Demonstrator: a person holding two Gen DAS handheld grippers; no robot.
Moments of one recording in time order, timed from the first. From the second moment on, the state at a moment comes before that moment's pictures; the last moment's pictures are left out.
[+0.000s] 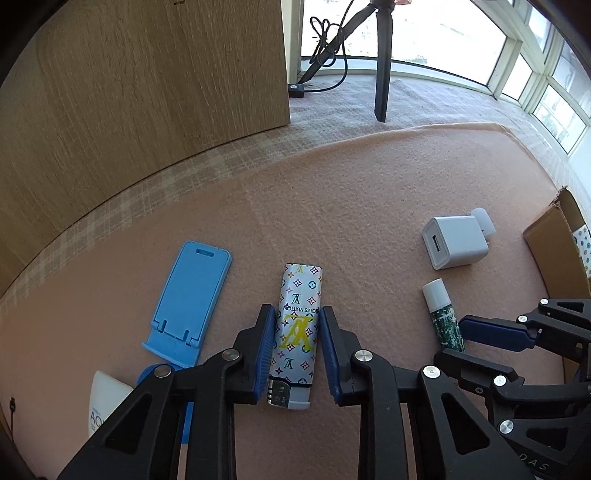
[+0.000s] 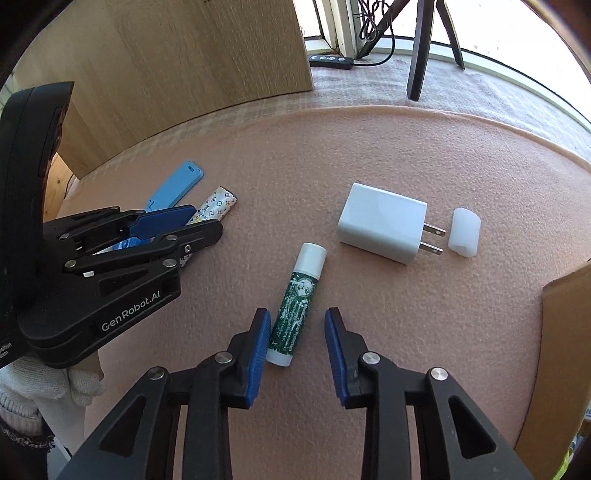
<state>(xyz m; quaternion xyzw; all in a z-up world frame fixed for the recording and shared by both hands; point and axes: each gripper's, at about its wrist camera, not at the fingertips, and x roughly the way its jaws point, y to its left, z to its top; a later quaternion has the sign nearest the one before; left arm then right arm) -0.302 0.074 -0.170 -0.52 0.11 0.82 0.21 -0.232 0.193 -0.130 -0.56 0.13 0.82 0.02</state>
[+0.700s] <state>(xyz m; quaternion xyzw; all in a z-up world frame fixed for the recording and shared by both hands) -0.265 0.055 -0.160 -0.53 0.05 0.83 0.19 -0.211 0.201 -0.127 -0.55 0.12 0.82 0.02</state>
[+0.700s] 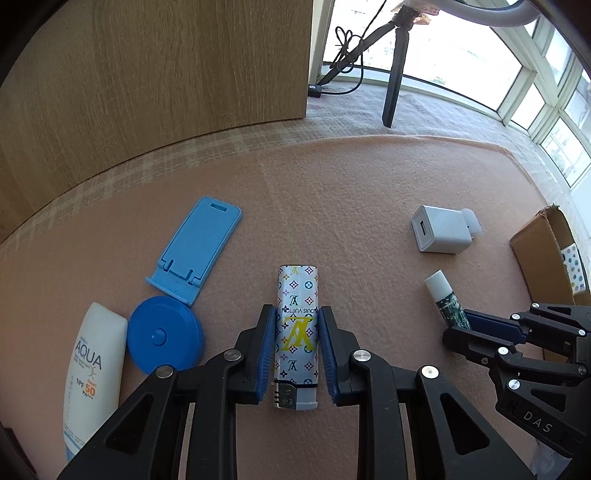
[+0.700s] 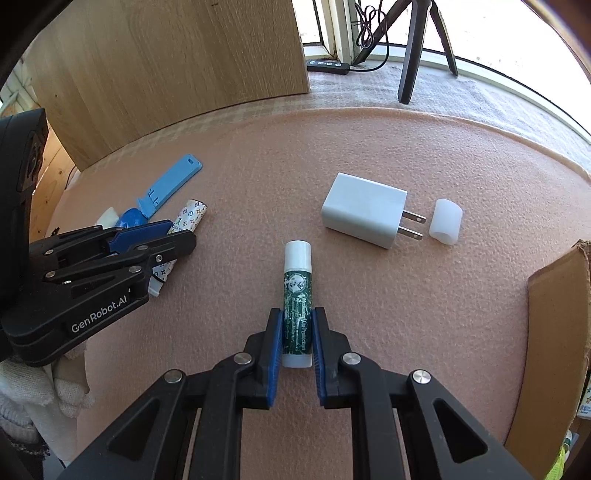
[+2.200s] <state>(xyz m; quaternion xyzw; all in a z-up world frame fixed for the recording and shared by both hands) -0.128 0.261 -0.064 -0.44 0.09 0.82 0.36 0.023 0.345 -0.028 -0.44 0.19 0.86 0.15</state>
